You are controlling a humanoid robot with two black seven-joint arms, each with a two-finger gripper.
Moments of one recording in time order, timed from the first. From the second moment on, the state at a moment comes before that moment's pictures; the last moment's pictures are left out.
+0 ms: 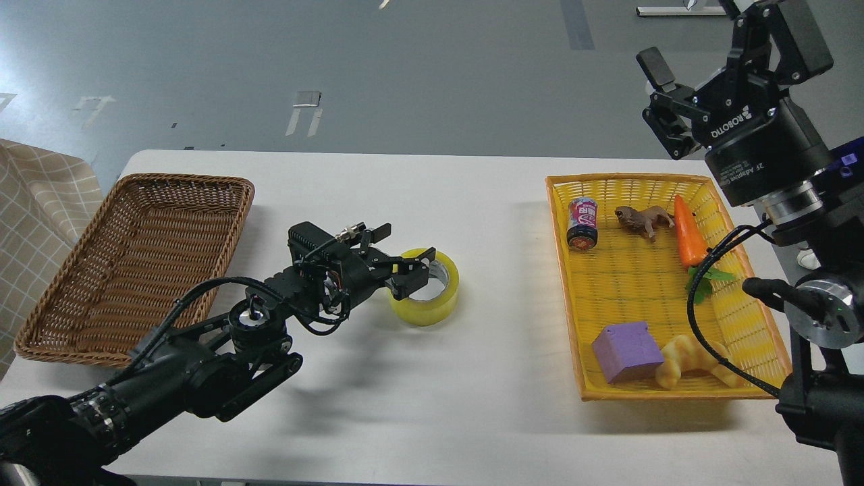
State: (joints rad) left arm -0.53 0.21 -0.63 -0.97 2.18 0.15 -0.15; right arm 0.30 -0.10 1.55 1.73 -0.98 0.35 -0.05
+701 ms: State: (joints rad) left arm -0.53 0.21 -0.58 -0.94 2.18 0.15 -0.16; right arm 0.28 -0.10 1.55 1.73 -0.98 0.35 -0.05
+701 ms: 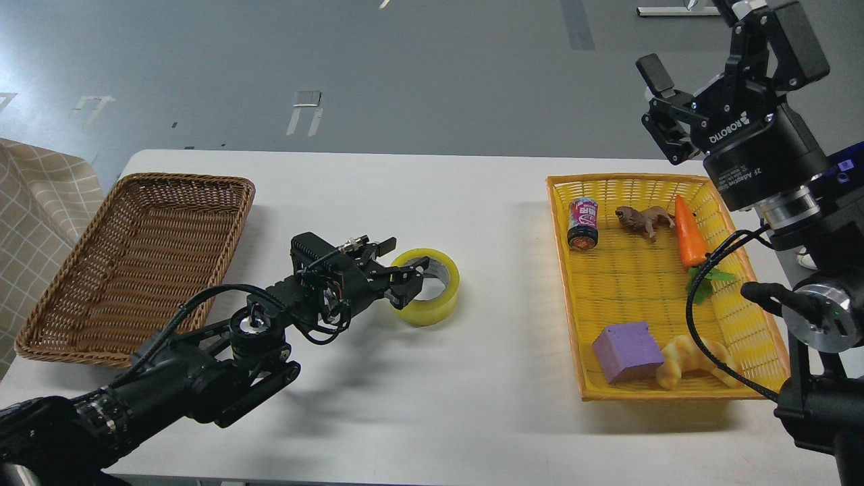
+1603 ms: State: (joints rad) left arm -0.54 0.21 -0.55 -0.88 2.18 0.15 -0.22; right arm 0.26 -0.10 1.56 1.73 -0.98 0.34 -0.05
